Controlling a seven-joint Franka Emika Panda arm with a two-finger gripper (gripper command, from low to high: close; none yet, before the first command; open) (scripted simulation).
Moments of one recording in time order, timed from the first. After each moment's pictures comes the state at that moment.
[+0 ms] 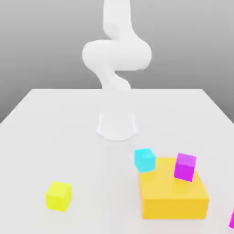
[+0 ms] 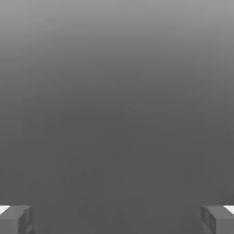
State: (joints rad) arm 0.03 -0.71 0.01 -2.29 0.01 2.32 0.77
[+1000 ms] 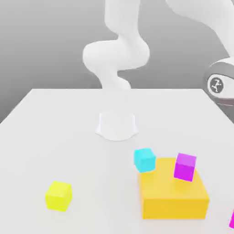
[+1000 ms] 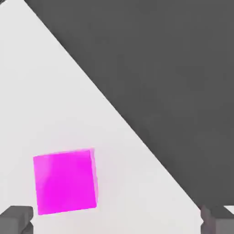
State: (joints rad) arm 0.40 0.39 0.20 -2.16 -0.14 2.56 0.52
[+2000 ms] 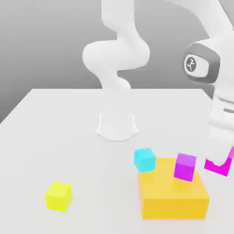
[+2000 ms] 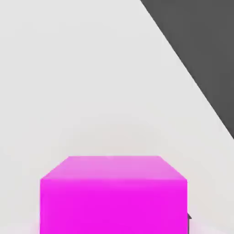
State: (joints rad) arm 0.33 -0.07 0.20 -2.50 0.02 2.43 0.32
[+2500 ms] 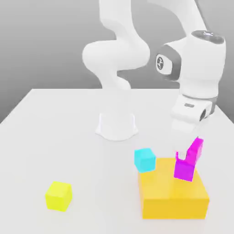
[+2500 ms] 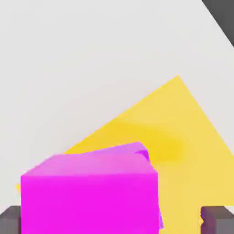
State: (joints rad) arm 0.32 -0.13 0.18 -2.69 0.05 2.56 0.27
